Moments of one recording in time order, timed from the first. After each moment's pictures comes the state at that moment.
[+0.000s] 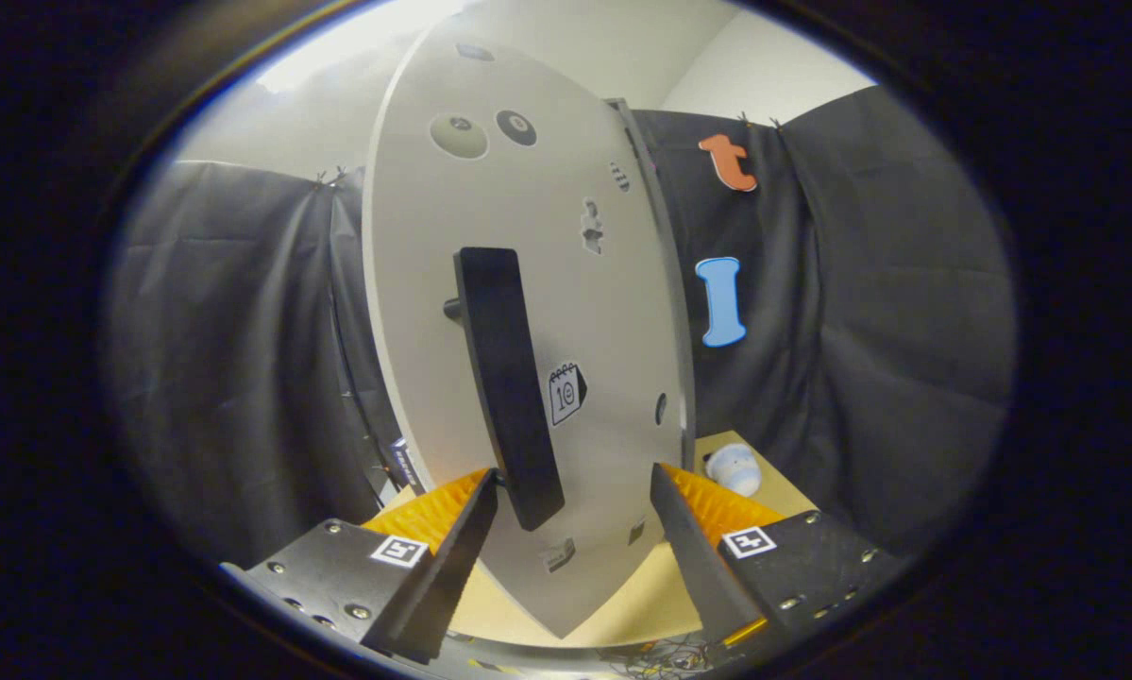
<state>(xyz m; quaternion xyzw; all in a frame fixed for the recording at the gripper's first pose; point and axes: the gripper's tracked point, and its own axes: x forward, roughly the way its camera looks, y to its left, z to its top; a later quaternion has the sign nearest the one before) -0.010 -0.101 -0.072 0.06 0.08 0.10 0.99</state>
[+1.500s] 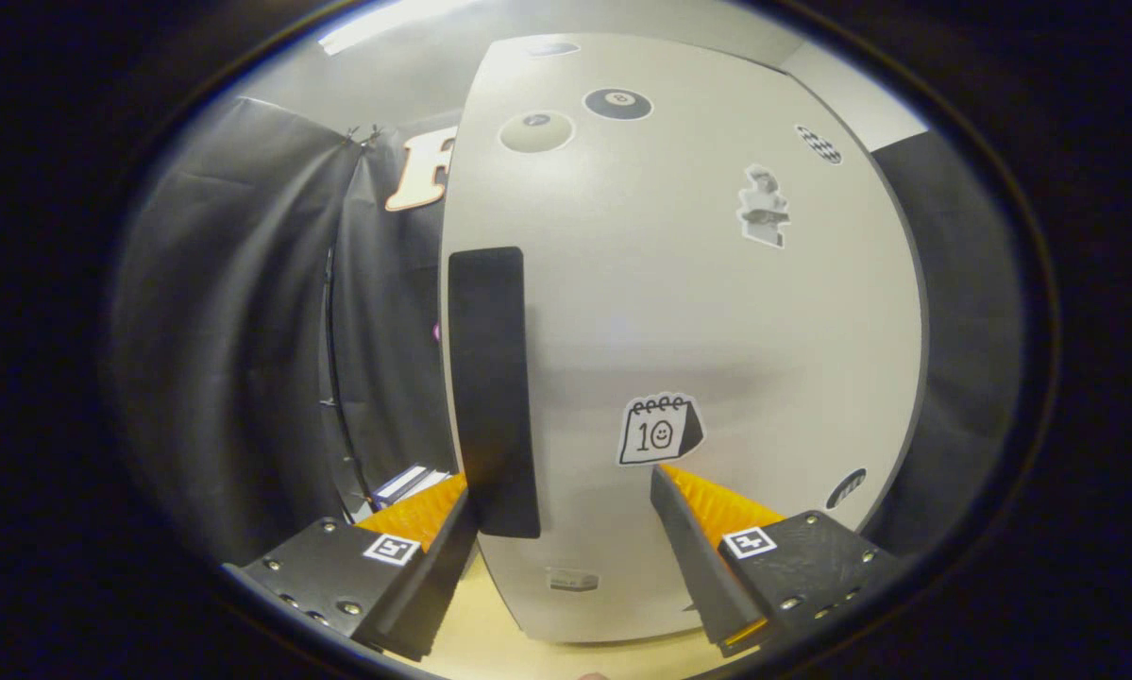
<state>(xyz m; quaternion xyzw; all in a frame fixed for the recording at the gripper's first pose) 0.221 0.099 -0.076 0.02 0.02 0.11 0.99</state>
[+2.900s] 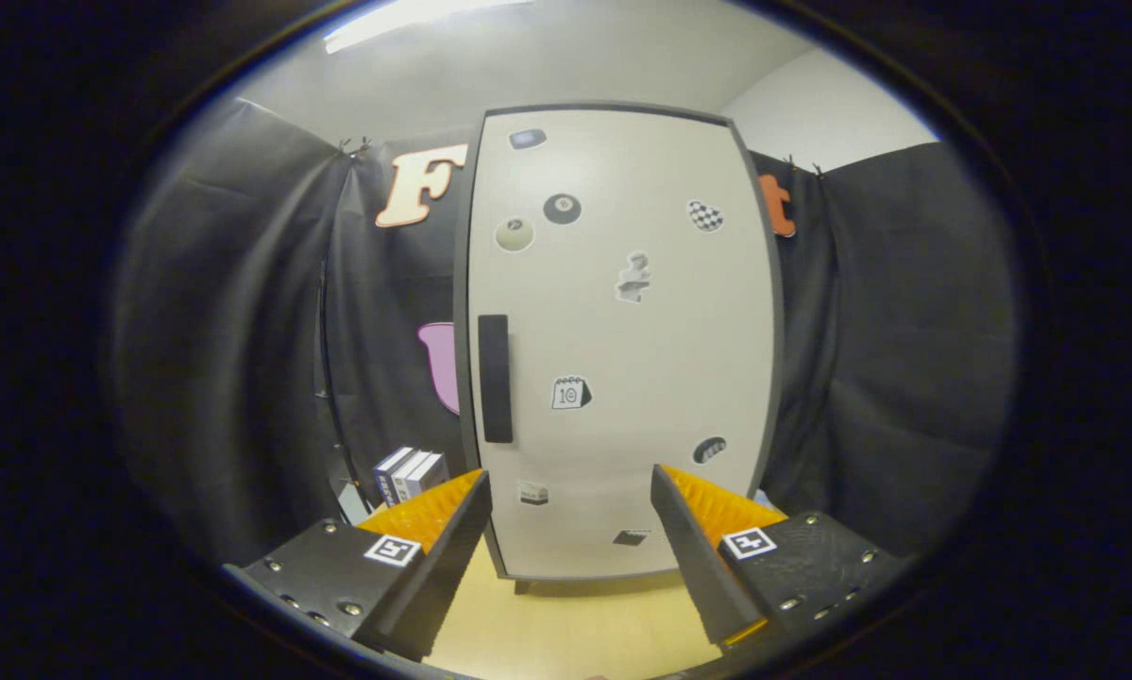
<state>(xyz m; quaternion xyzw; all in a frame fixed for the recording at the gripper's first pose) 0.046 0.018 -0.050 0.01 0.03 0.04 1.00</state>
